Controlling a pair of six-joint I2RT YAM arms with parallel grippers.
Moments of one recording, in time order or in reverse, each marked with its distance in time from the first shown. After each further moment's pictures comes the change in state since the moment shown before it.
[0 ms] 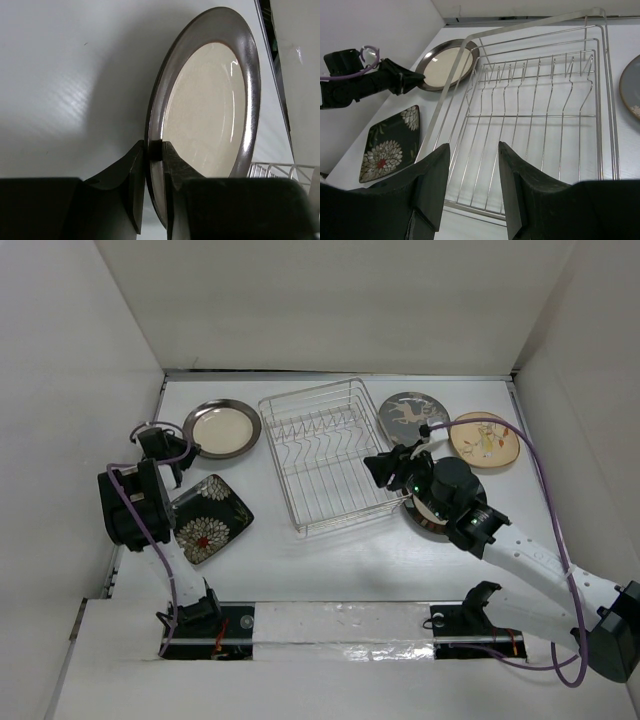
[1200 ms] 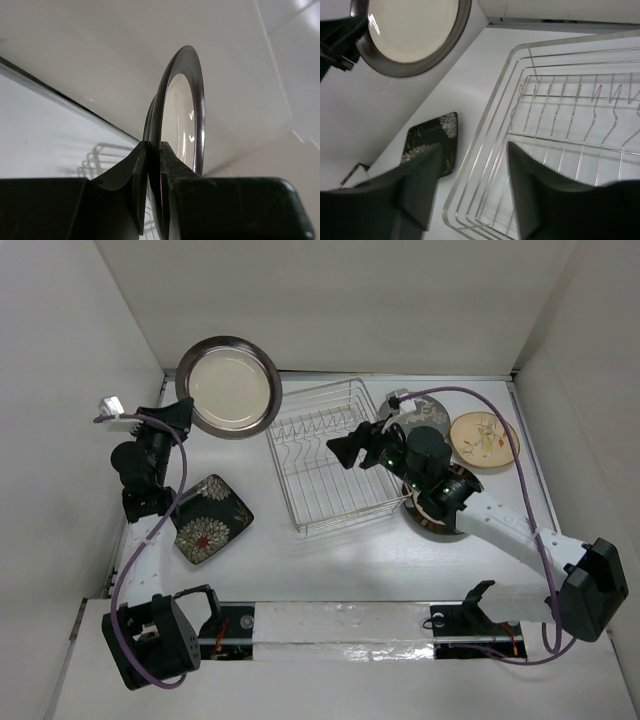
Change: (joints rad) left arm -0.042 -0.855 -0.227 0.142 0.086 -0.120; right arm 0.014 0.245 0.212 0.061 -0.145 0.065
